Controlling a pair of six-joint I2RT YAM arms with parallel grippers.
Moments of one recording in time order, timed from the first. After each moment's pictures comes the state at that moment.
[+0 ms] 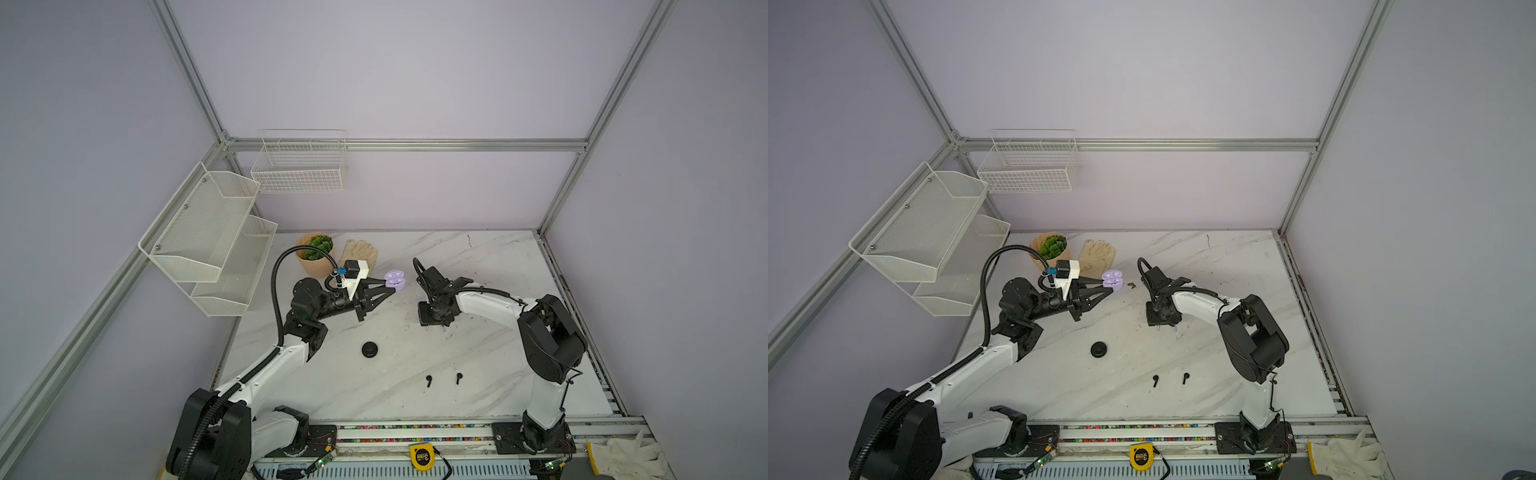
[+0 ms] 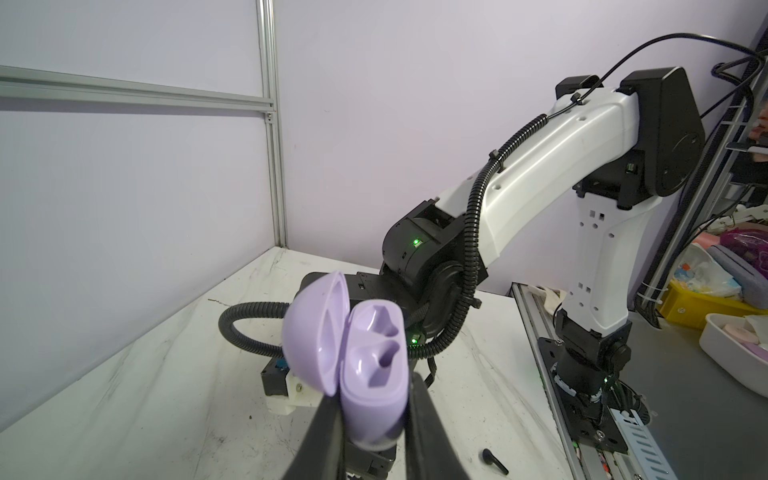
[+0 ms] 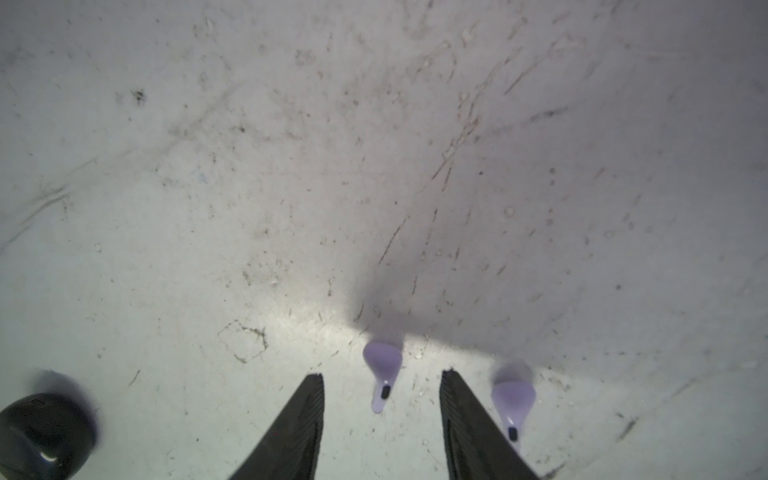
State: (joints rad) left arm -0.31 1.19 0.66 0.68 0.93 -0.19; right arm 0.67 1.87 1.28 -0.65 -0.01 0.56
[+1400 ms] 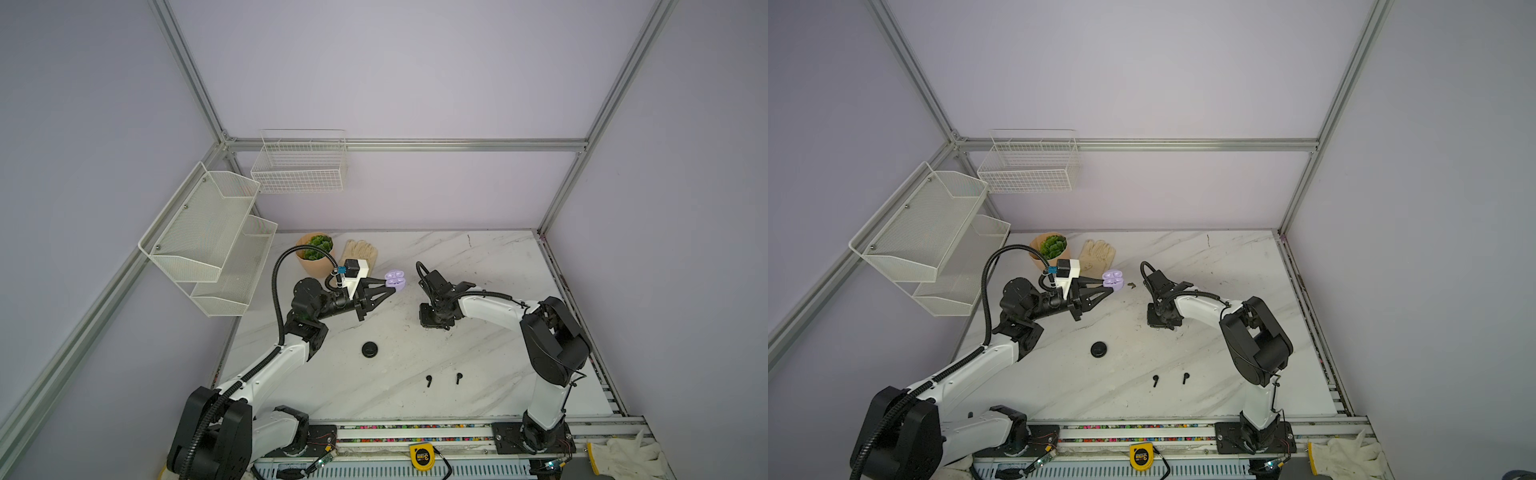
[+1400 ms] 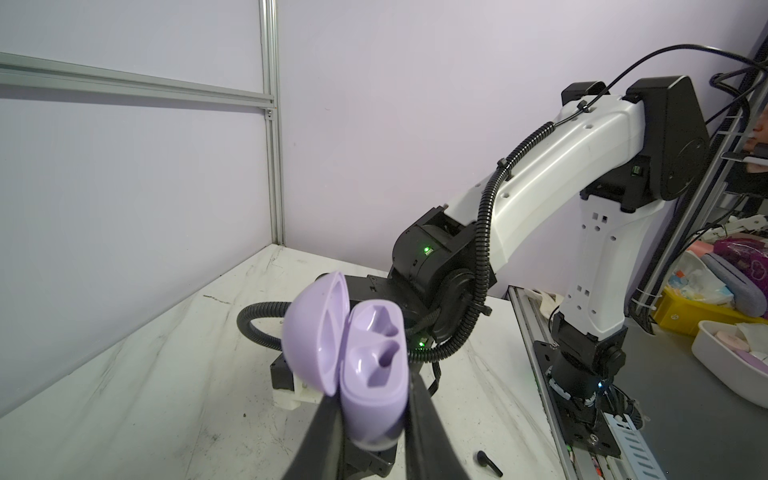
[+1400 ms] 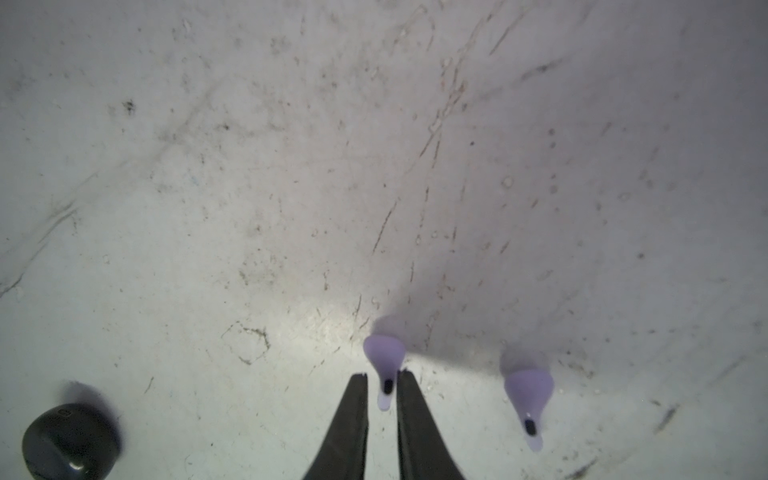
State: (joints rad) left arm -0.31 1.19 0.66 0.69 0.94 -0.21; right arm 0.67 1.84 1.21 -0.59 -0.03 0.65
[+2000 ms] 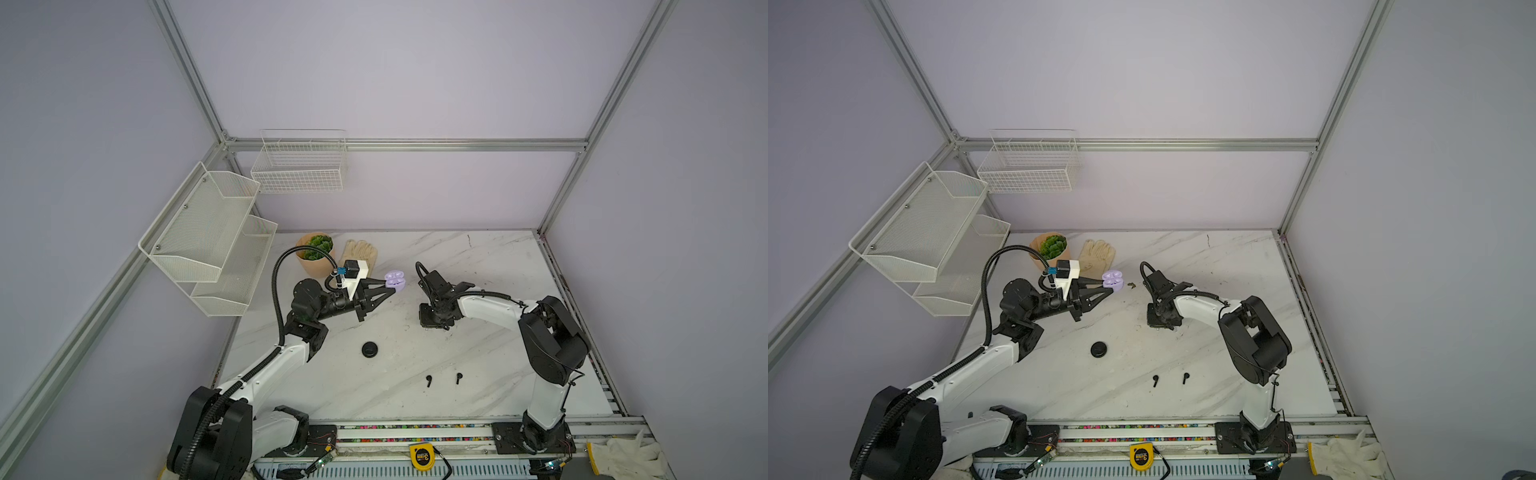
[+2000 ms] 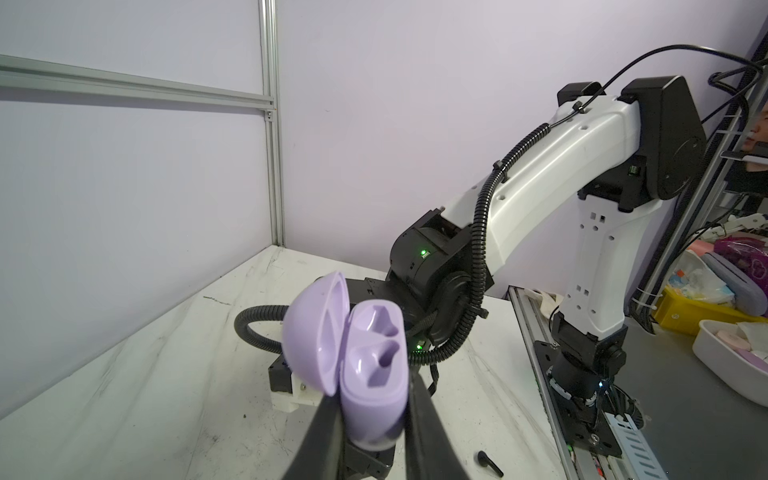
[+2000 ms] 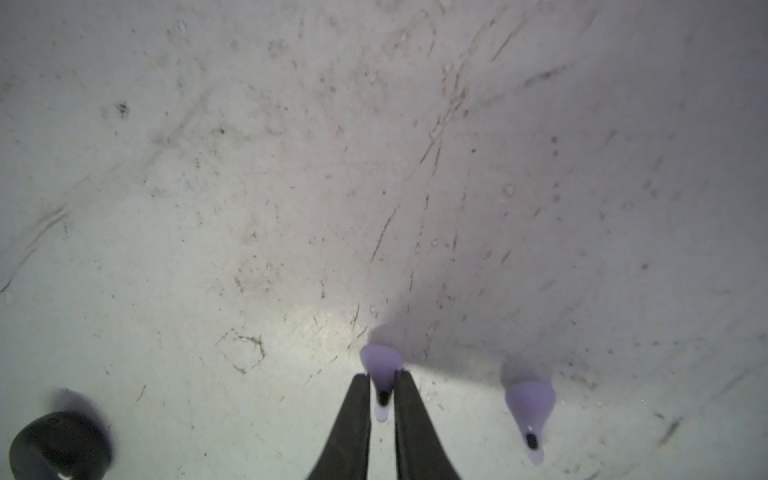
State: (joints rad) left arm -0.32 1.19 0.64 0.71 0.93 -0.22; right arm 0.67 1.86 1.21 -0.58 -0.02 0.64
